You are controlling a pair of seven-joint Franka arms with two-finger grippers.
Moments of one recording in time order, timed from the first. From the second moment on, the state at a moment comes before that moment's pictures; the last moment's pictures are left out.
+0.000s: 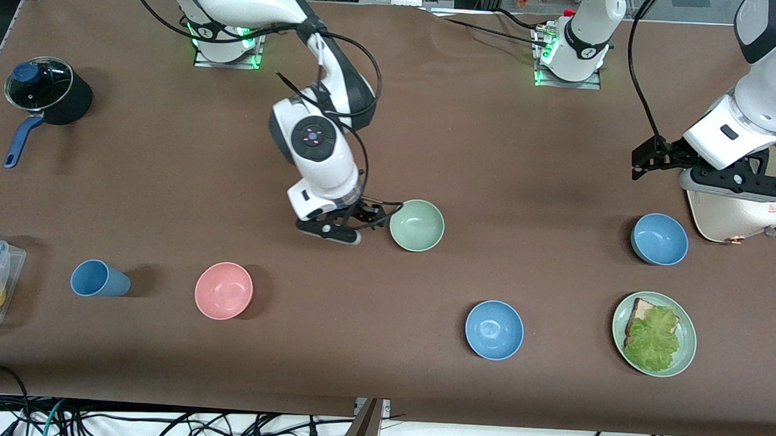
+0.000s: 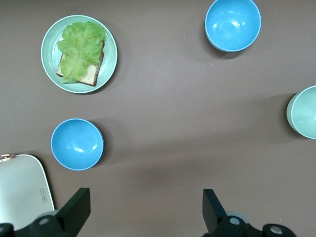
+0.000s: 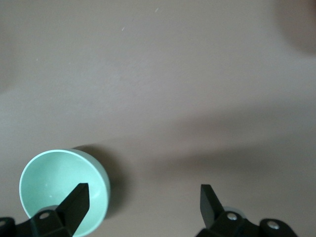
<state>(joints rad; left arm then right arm) 0.10 -0.02 -0.18 -1.79 0.00 1.78 0.05 0.73 0.62 -0.15 -1.44 0.16 2.14 0.76</state>
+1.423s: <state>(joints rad) 0.43 0.45 -0.15 -1.71 0.00 2.10 0.47 0.61 0.33 -0.39 -1.52 0.16 1.74 0.20</state>
